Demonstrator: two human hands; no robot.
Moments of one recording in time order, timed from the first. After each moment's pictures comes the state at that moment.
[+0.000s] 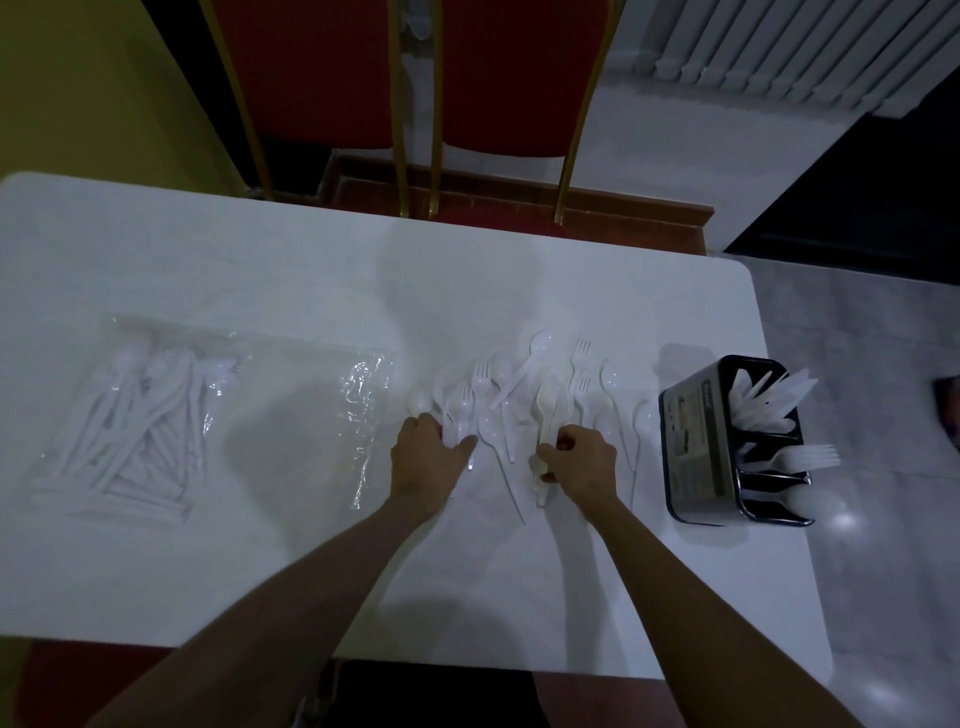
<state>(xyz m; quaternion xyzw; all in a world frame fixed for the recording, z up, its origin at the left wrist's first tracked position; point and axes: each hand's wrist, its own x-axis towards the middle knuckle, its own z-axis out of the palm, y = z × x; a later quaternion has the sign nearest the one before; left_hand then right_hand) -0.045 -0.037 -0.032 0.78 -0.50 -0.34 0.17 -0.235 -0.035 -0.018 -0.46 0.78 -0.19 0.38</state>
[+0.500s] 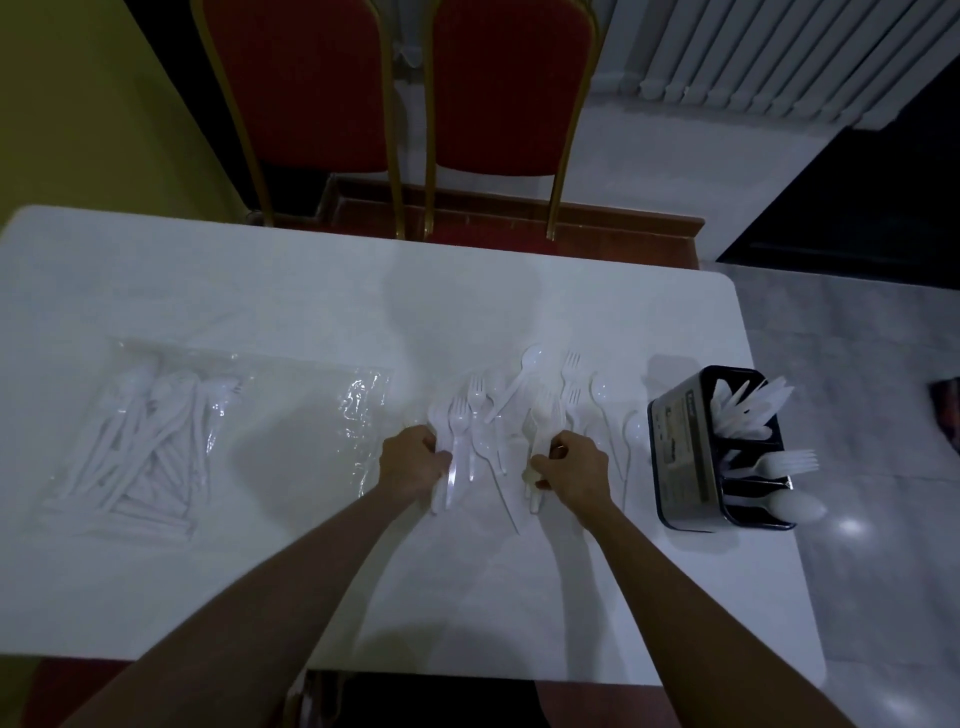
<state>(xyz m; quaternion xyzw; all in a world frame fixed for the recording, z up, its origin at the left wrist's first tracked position) -0.030 -0.053 -0.011 0.75 -0.49 -0.42 0.13 -0.237 -0.037 -0.004 -0.46 0.77 -0.19 0.41</state>
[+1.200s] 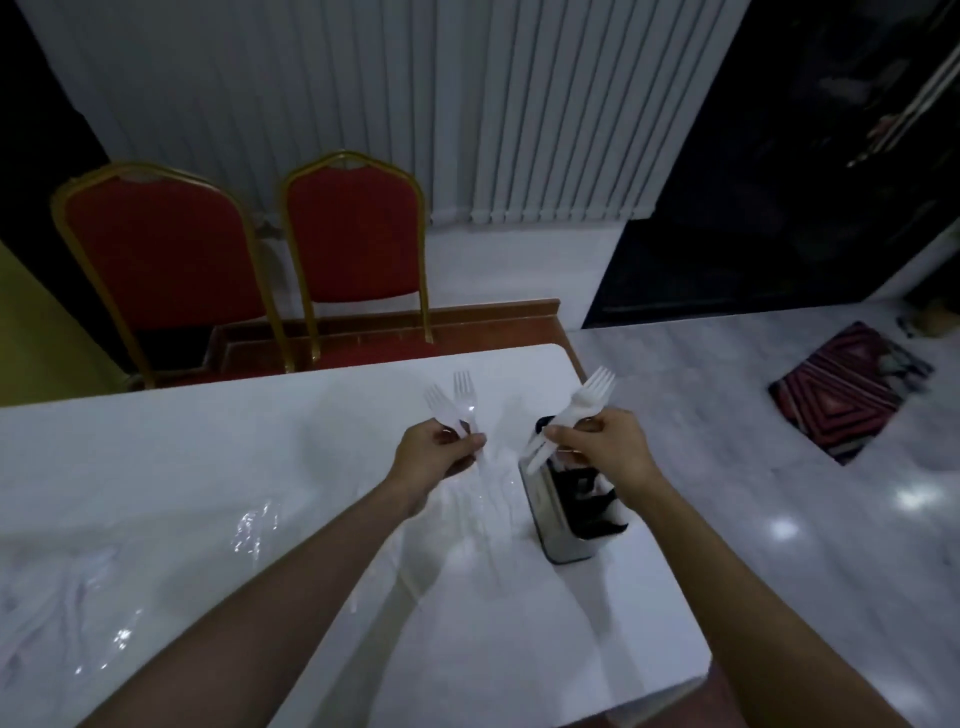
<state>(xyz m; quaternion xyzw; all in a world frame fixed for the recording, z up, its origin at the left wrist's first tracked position) -0.170 -0.092 0.128 0.53 -0.43 -0.66 0.32 -0.382 -0.028 0.161 -0.38 0.73 -0.42 0.38</state>
